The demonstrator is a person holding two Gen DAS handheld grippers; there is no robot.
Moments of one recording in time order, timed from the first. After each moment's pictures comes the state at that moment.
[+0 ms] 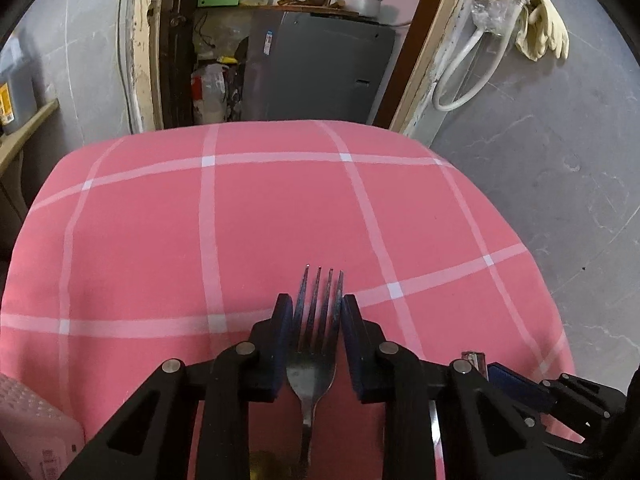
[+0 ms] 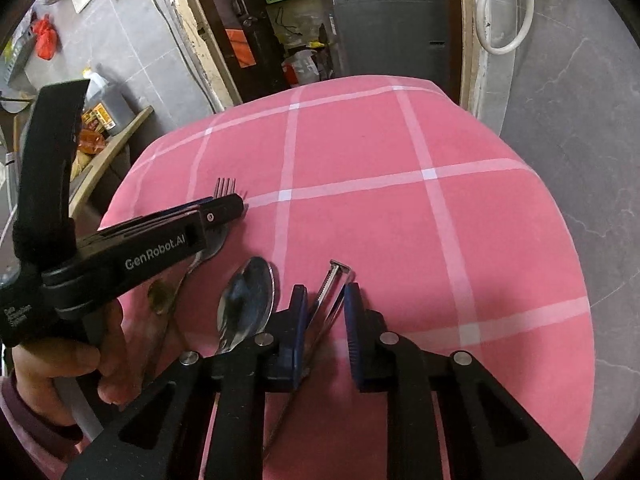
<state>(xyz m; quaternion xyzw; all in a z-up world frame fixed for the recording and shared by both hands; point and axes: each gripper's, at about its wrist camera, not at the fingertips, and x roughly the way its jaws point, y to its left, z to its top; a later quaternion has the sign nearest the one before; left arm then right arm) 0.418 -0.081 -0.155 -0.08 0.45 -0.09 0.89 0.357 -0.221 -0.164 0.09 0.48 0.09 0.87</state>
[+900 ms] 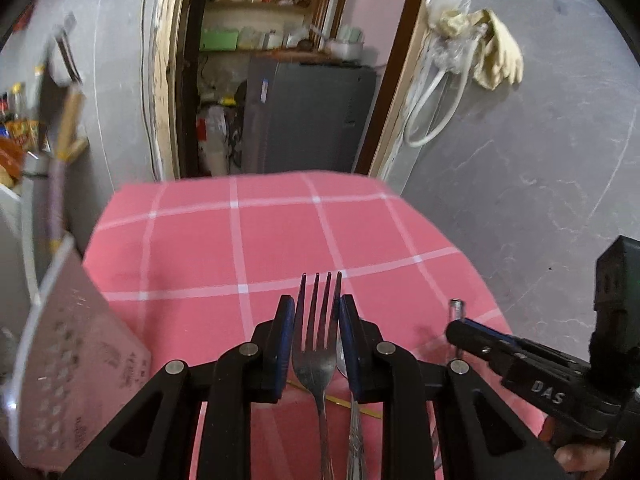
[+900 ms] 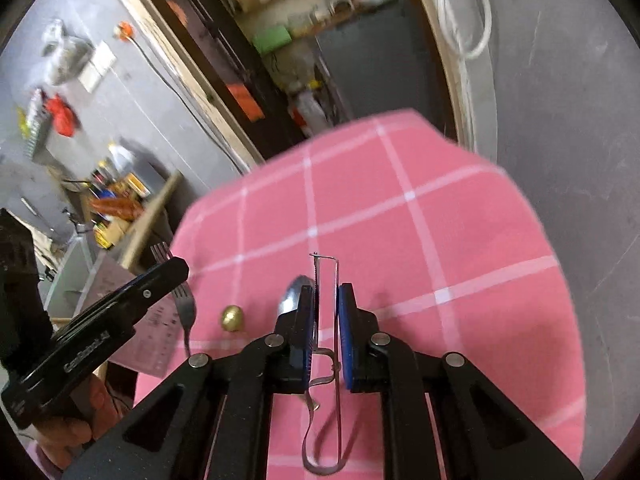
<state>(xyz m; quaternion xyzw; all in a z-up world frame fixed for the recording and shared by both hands) 0.320 -0.072 -0.072 -0.06 0.37 -0.09 0.92 0.291 -0.253 -0.121 0.20 0.40 0.11 0.89</state>
